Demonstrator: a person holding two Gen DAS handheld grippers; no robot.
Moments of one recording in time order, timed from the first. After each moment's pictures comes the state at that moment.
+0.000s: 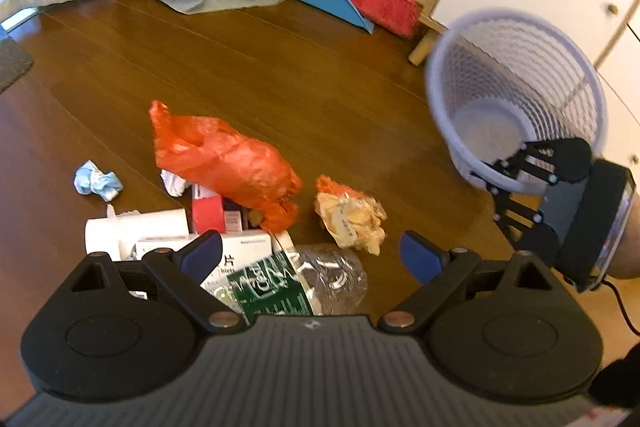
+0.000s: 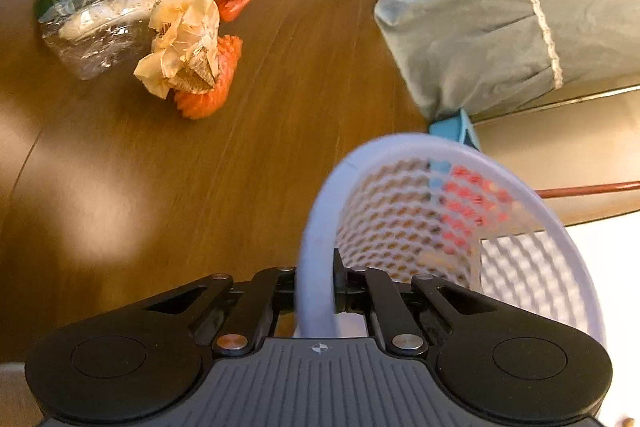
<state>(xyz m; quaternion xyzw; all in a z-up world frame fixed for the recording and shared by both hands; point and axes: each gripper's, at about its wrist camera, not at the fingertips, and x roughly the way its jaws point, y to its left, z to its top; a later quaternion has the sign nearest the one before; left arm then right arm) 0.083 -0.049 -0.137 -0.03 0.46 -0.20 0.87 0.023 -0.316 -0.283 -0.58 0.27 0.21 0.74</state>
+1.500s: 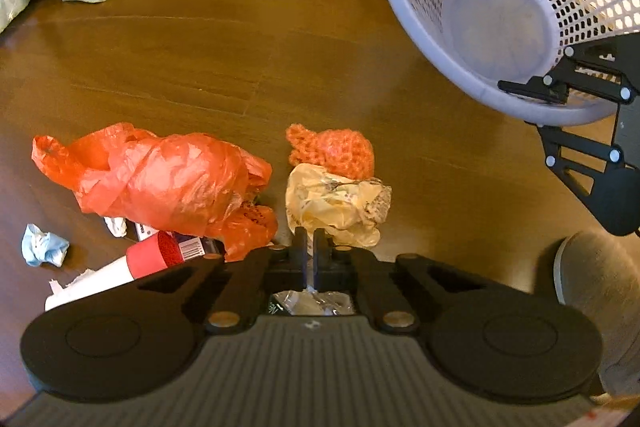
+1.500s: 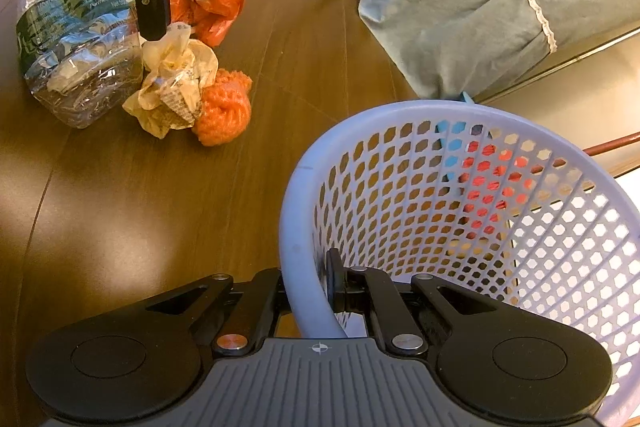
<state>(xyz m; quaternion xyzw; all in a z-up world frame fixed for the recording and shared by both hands) 0.145 -0.123 -0.202 0.12 0.51 -0.25 0.81 0.026 -0.315 -0.269 -0.51 0.29 0.22 0.78</state>
